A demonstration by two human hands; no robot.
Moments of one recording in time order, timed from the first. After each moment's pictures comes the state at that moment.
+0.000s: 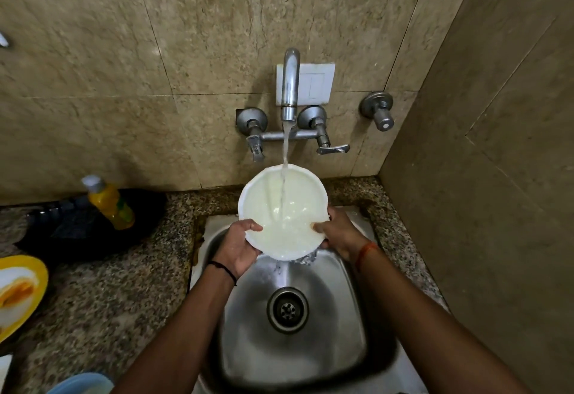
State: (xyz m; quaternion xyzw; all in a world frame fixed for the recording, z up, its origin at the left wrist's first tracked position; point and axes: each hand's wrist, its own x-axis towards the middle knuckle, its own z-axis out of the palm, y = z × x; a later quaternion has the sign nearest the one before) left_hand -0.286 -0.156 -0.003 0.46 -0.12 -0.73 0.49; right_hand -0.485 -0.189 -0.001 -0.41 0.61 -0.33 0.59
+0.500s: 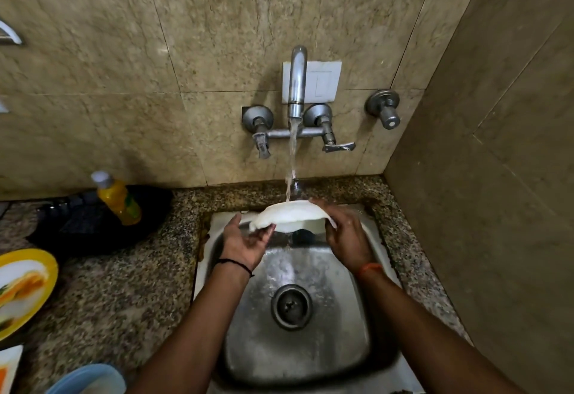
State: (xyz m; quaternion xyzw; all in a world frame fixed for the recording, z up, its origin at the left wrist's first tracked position) left_hand -0.288 -0.163 -0.004 0.40 0.14 -0.68 0.59; right_hand -0.498 -0.167 -0.016 -0.76 0.51 -0.37 0.18
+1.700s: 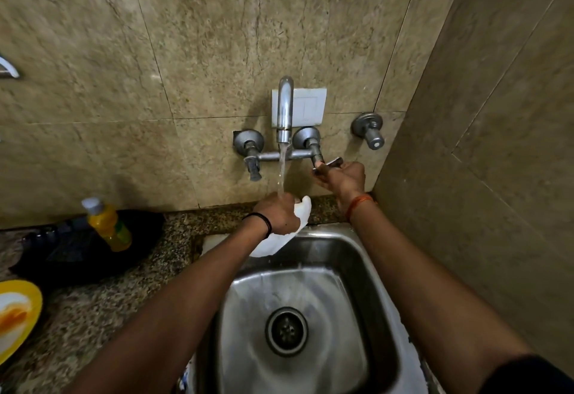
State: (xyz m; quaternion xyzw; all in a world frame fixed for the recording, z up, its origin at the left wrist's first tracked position) left_hand -0.333 -0.208 0.095 0.62 -0.75 -0.24 0.04; right_hand -0.479 -0.270 0.089 -0.35 0.63 -0.53 0.45
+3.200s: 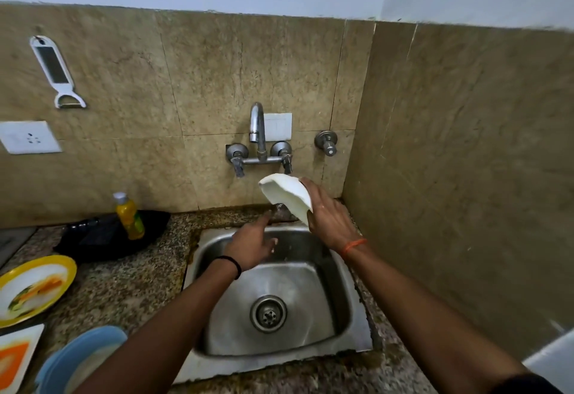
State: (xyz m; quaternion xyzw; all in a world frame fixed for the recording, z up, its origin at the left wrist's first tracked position) left_hand -0.348 -0.045 0.083 0.62 -0.75 -0.16 0.19; right_hand -0.542 -0.063 0.114 -0.81 0.52 -0.27 0.02
